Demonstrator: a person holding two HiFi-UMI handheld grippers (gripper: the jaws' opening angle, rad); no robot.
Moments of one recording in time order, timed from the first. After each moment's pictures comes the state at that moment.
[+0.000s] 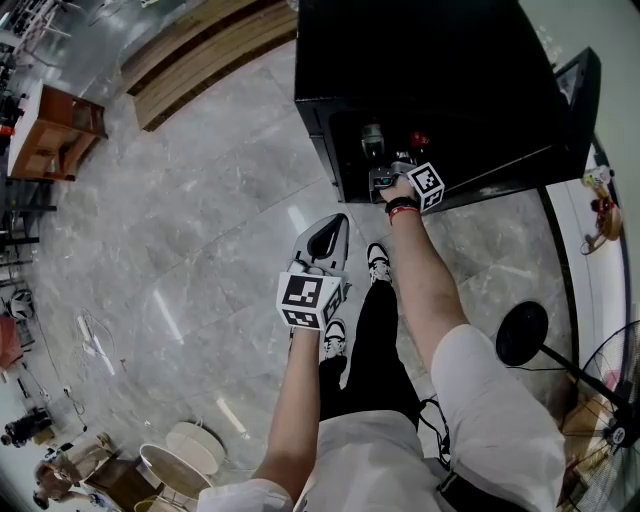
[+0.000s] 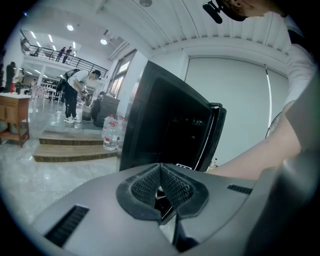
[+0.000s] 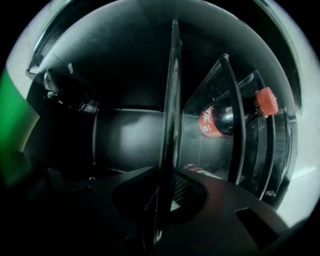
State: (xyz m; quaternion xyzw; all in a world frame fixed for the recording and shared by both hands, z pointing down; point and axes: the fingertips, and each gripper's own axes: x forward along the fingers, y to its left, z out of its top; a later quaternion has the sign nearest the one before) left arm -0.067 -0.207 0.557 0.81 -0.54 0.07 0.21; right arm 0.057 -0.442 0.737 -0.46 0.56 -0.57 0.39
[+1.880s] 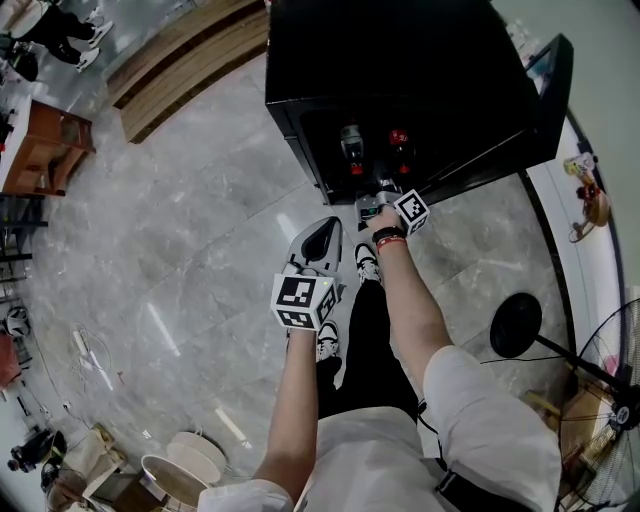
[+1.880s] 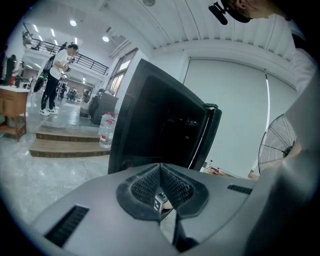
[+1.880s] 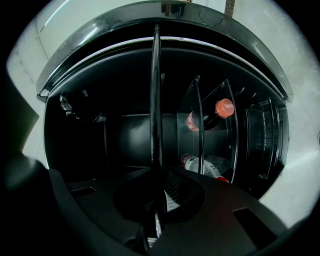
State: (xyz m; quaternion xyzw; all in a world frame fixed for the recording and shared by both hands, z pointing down) left arm -0.040 -0.198 0.555 0.82 -0.53 0.06 0.23; right arm 0.067 -0.369 0.737 -0.41 0.56 -0.60 0.41
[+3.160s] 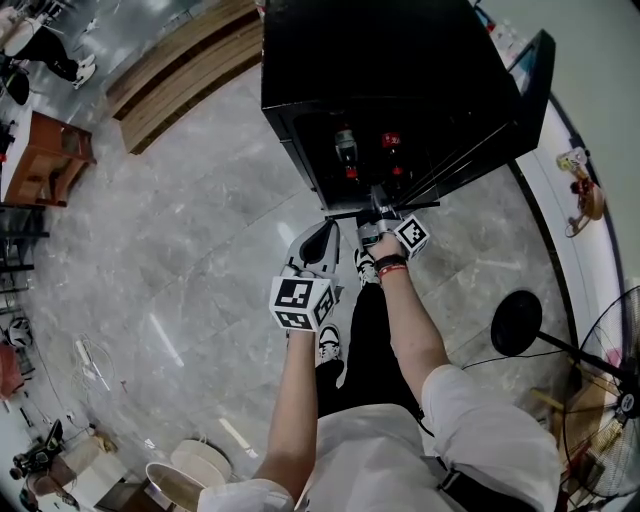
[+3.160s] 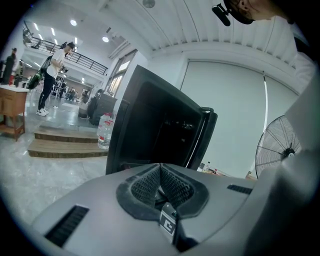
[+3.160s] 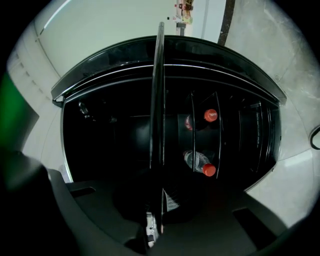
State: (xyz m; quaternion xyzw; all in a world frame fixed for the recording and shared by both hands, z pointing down) left arm -0.034 -0.183 0.537 0.82 -0.52 0.05 0.22; right arm 0.078 -0.300 0.720 -0.39 0.57 -0.60 0.40
